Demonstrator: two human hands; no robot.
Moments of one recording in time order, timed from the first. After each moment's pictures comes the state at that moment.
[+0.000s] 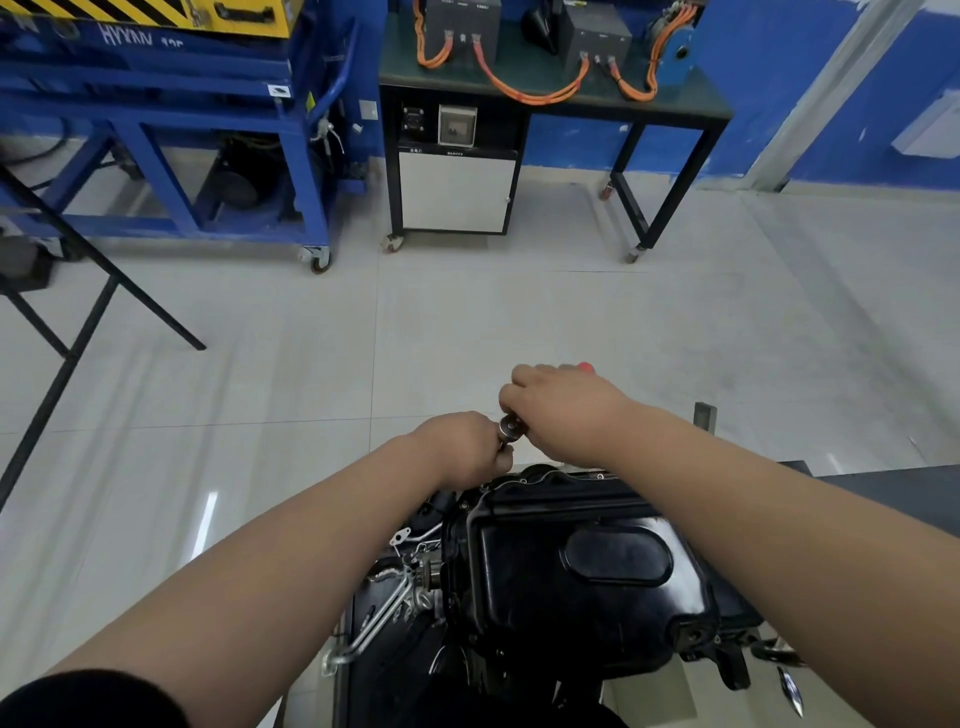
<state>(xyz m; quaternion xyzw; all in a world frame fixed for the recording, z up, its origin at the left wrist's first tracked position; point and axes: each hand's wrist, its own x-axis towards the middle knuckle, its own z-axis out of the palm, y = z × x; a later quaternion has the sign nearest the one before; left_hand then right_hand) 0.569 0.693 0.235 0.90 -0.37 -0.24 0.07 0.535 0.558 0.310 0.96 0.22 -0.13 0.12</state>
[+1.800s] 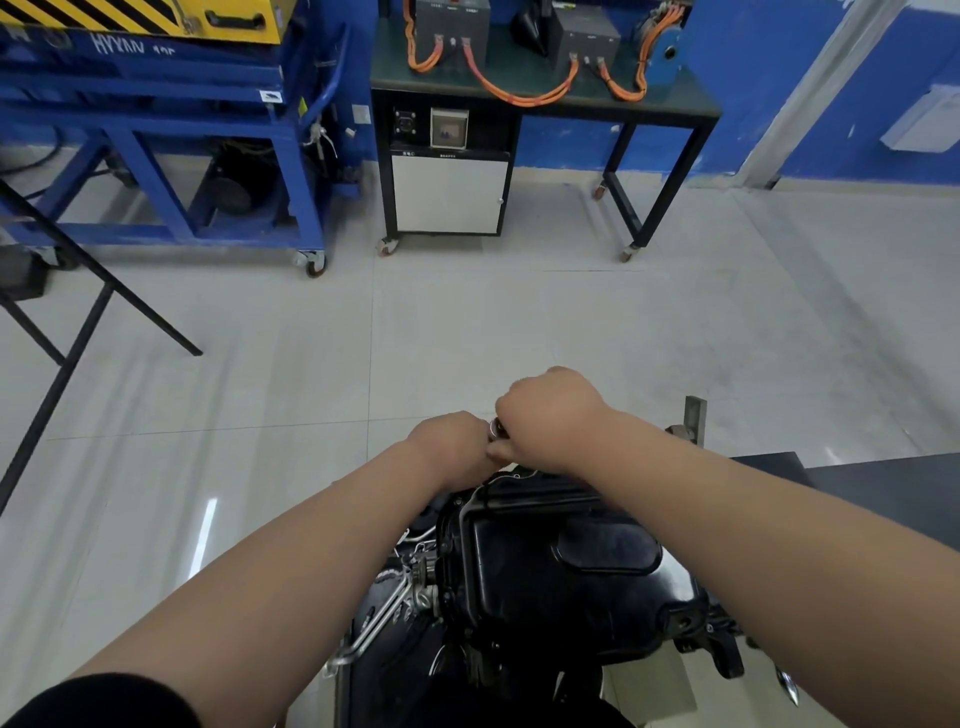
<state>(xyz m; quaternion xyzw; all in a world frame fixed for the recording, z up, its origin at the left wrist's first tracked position) 0.561 0.688 0.232 0.91 -0.34 -0.23 0.05 0.523 0.576 0.313 0.96 0.16 -0.16 0.15</state>
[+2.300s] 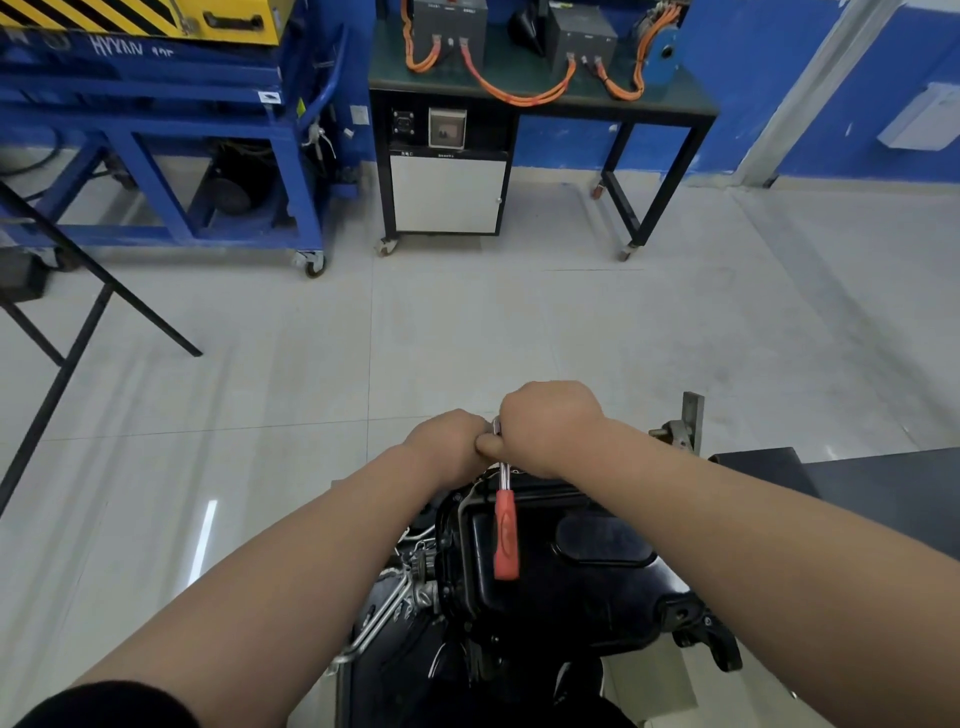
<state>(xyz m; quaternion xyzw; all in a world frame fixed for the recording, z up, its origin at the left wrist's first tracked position) 0.557 0.691 0.231 0.92 -0.30 -0.25 0.08 0.519 0.582 0.304 0.98 0.04 -0.20 0.08</state>
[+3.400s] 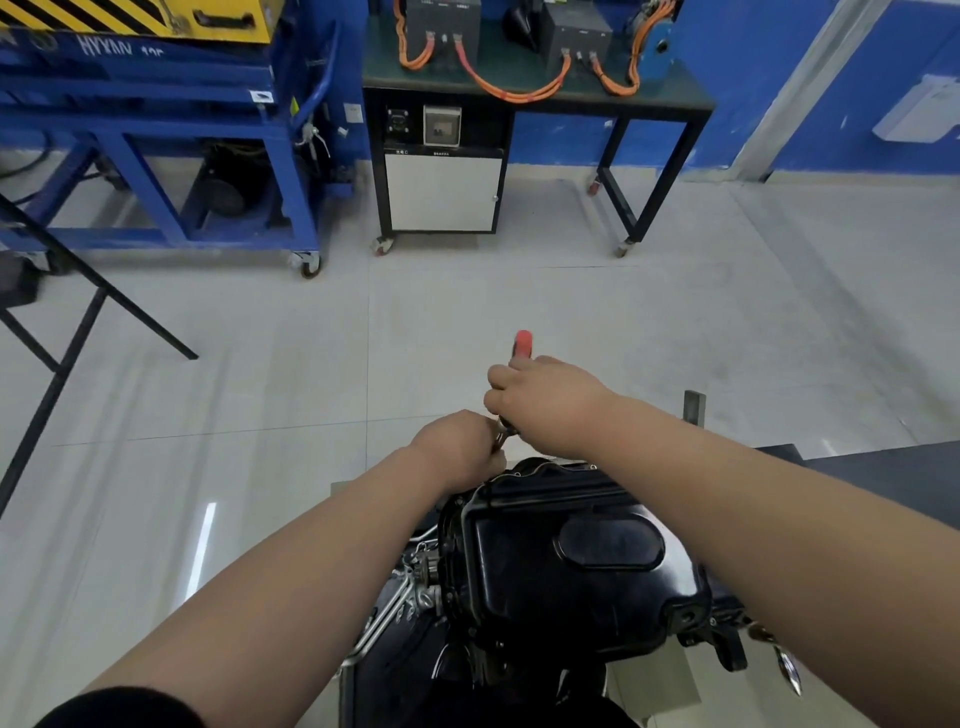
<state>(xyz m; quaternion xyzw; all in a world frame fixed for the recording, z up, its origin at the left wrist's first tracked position) 0.559 0.686 0.227 0.92 -0.33 -0.21 0.08 0.533 0.565 0.312 0.94 0.26 -0.13 0.19</state>
